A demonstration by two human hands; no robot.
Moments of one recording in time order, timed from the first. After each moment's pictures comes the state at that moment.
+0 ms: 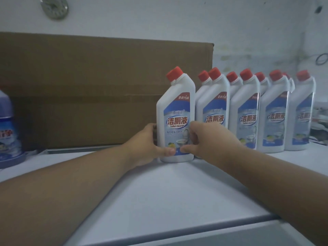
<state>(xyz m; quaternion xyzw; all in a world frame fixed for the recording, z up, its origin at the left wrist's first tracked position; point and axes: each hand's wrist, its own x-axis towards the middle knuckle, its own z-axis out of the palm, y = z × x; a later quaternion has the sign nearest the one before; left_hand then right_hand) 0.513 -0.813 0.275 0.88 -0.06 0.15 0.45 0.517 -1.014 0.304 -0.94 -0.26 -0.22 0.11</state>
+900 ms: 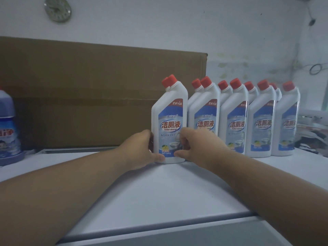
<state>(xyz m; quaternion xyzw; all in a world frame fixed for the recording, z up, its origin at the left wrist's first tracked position) 0.495 -0.822 0.282 0.94 -0.02 0.20 0.27 0.520 -1.021 0.301 -0.93 -0.30 -0.22 0.10</state>
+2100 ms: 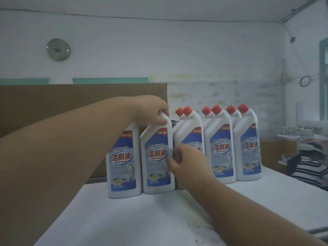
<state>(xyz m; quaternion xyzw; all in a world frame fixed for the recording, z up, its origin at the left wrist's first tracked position) 0.547 -0.963 0.460 0.97 -0.09 0.21 -0.11 0.552 -1.108 0.304 -0.88 -0.21 -0.20 0.37</state>
